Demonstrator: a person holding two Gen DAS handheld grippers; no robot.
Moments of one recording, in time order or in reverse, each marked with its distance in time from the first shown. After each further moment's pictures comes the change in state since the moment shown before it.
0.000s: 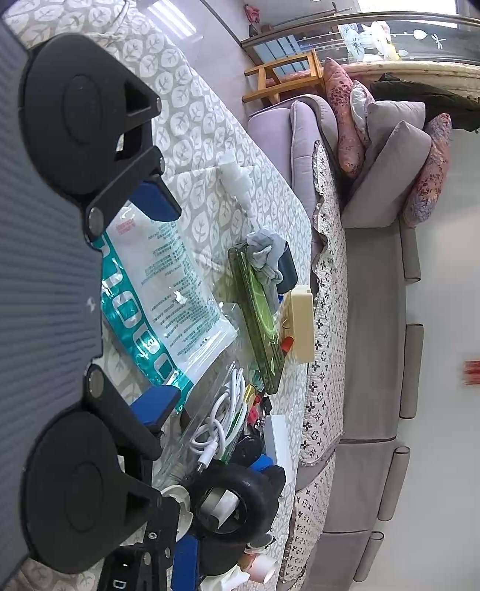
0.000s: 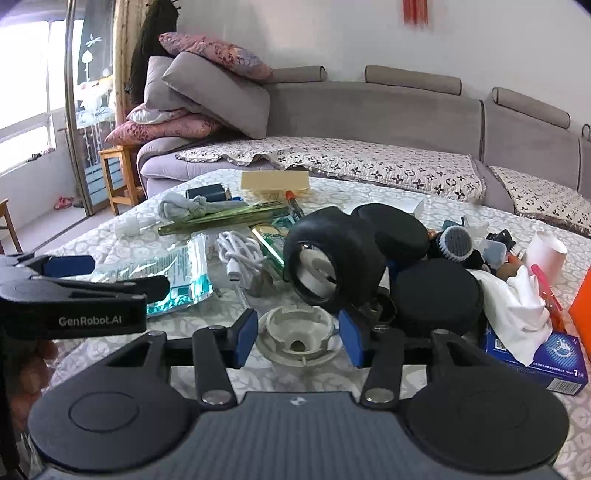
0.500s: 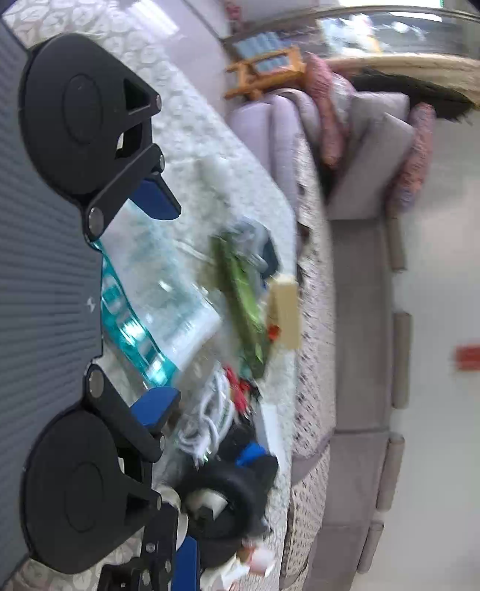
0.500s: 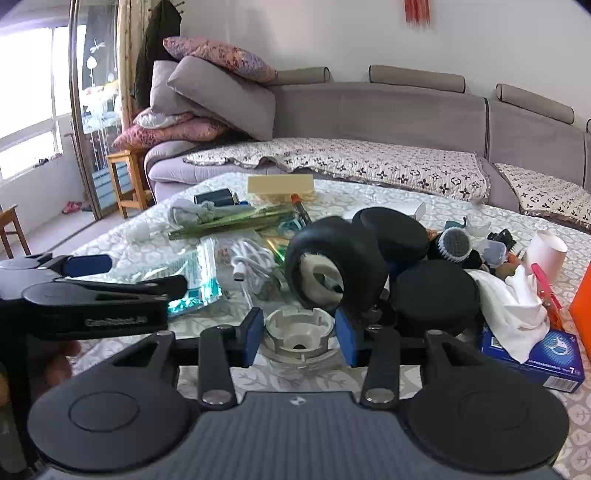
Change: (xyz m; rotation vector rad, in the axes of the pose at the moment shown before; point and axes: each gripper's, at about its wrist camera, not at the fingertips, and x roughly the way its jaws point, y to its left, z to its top) left arm -0.008 -0.016 0.003 0.068 -0.074 -0.016; right arm -0.020 -0.001 0.003 -0.007 -0.025 0.036
